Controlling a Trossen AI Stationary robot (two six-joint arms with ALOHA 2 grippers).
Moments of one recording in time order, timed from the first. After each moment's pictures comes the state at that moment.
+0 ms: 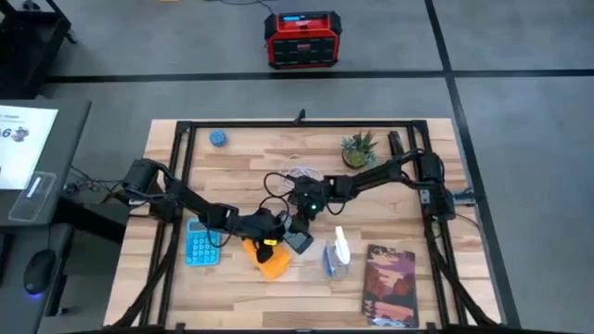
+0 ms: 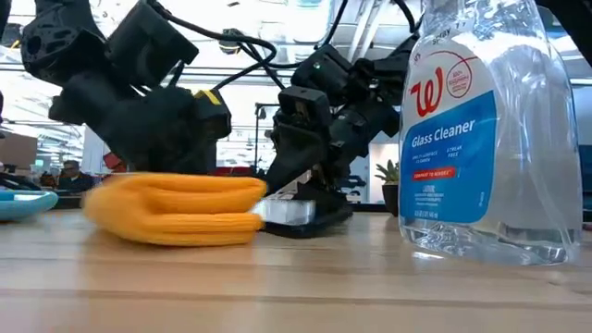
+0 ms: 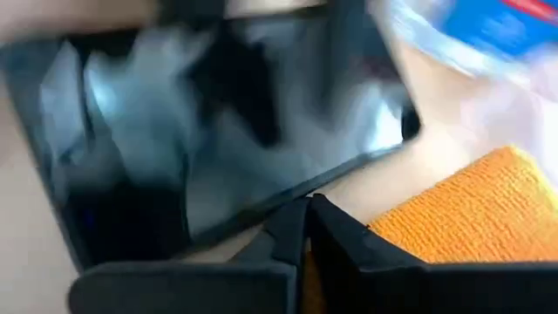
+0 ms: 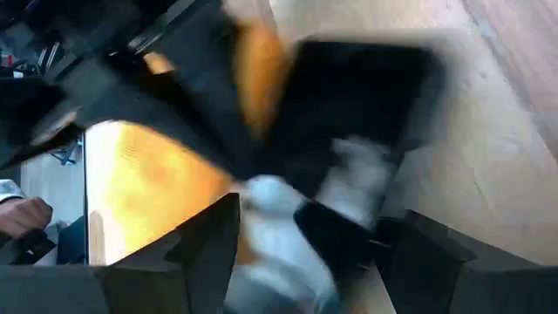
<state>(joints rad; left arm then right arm) -0.20 1.77 0.55 0.55 -0.27 -0.53 -0.04 2.10 1.14 0.16 -0.48 0.62</state>
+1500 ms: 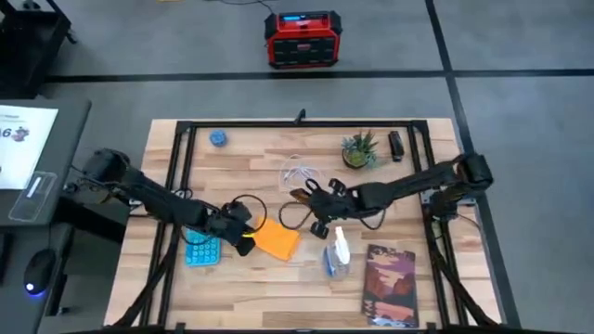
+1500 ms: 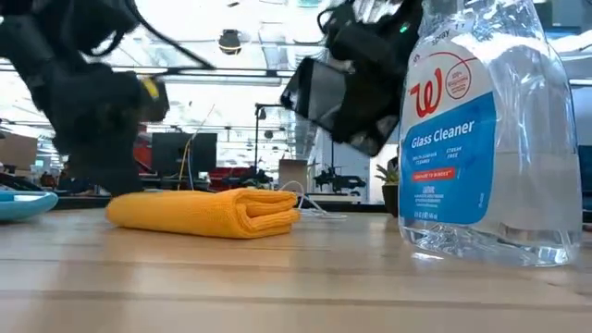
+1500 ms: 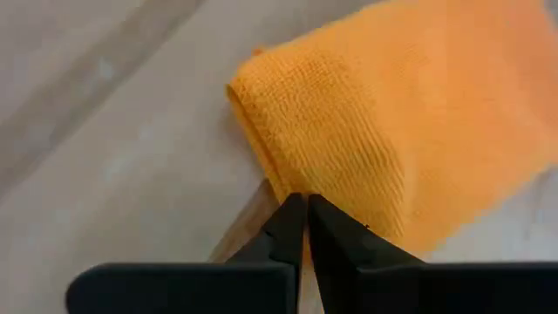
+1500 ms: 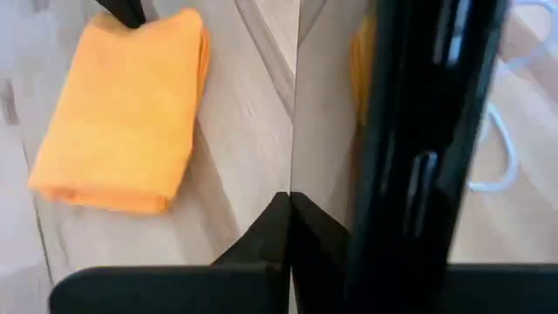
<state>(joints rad) -0.38 1.45 0.52 -0.04 -0.33 -1.00 0.19 1.68 1.14 -0.43 0.37 0.48</state>
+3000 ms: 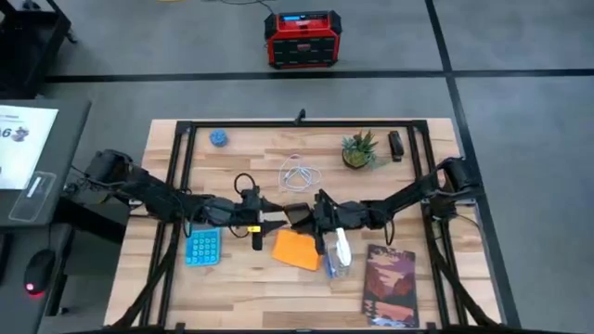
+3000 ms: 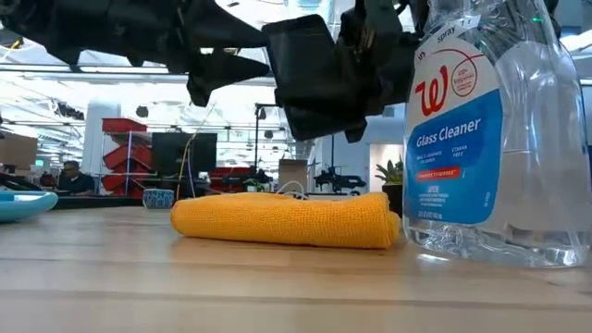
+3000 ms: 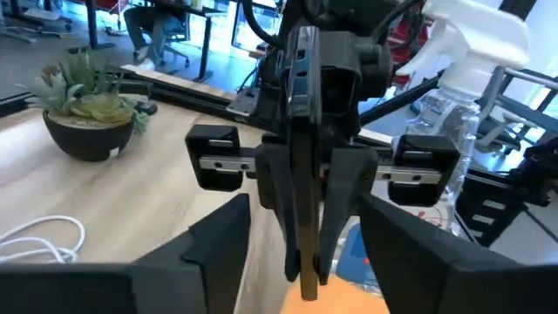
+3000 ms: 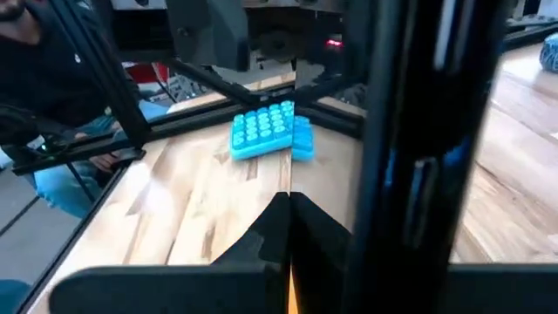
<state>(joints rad) -0.25 1.43 0.51 0.79 -0.35 -0.31 0.20 1.82 0.74 0.92 0.17 0.29</state>
